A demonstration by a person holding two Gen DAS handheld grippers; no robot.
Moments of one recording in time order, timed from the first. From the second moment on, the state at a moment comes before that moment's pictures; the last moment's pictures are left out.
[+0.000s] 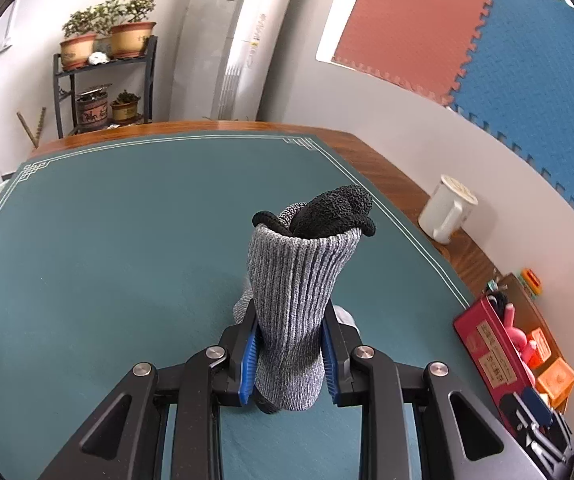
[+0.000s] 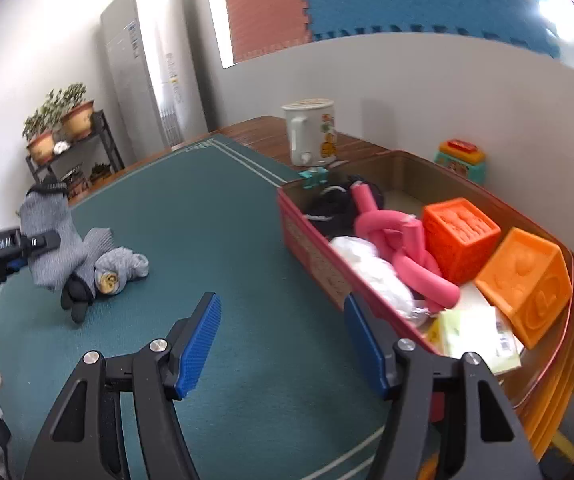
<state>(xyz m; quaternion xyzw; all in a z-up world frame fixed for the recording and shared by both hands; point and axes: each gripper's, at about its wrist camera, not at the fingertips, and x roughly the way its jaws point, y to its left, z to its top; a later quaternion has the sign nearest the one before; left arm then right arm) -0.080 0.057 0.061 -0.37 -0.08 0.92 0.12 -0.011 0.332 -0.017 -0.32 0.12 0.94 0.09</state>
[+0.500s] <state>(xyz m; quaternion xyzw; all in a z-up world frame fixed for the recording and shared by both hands) -0.050 0.175 0.091 -0.36 -0.02 0.91 0.21 0.054 0.395 0.032 -0.20 0.15 0.96 0.11</state>
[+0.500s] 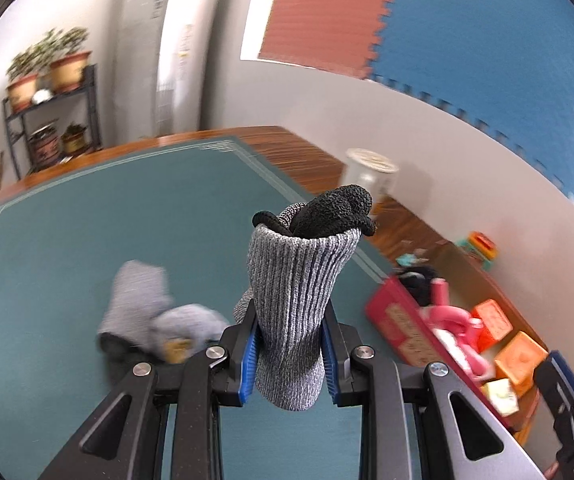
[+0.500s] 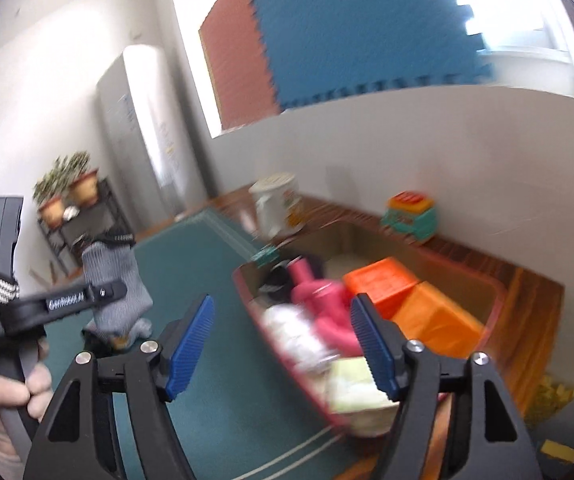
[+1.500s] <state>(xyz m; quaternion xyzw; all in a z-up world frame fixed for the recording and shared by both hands) -0.039 0.267 0.097 -0.35 -0.02 0.88 0.32 0.057 0.442 0.022 -0.21 0.18 0.95 0.14</state>
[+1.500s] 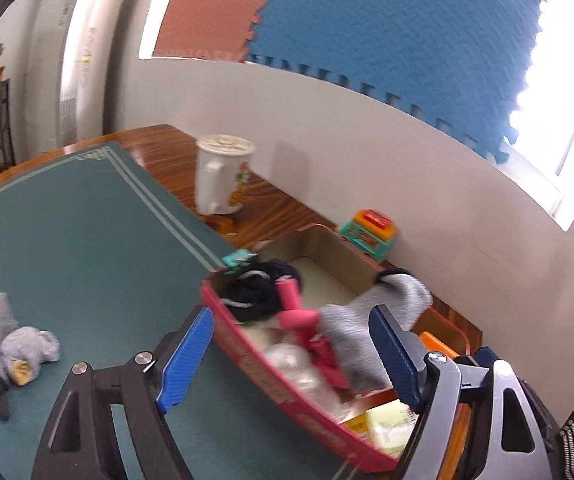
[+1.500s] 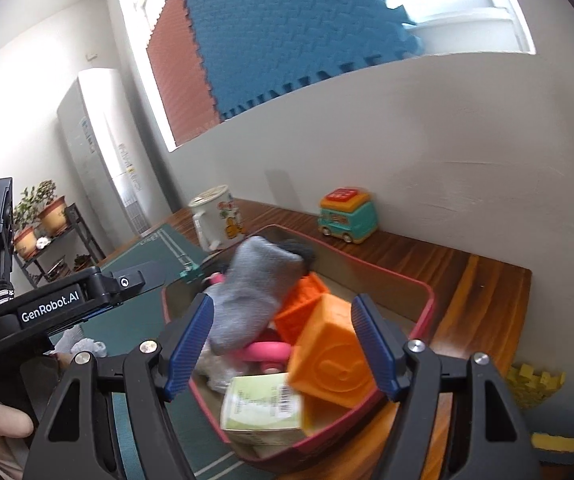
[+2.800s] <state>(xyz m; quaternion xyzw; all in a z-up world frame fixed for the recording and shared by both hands) -0.128 0.022 0.002 -0.43 -0.18 0.88 0.14 -0.032 0.279 0.000 -0.30 0.08 0.95 0.00</state>
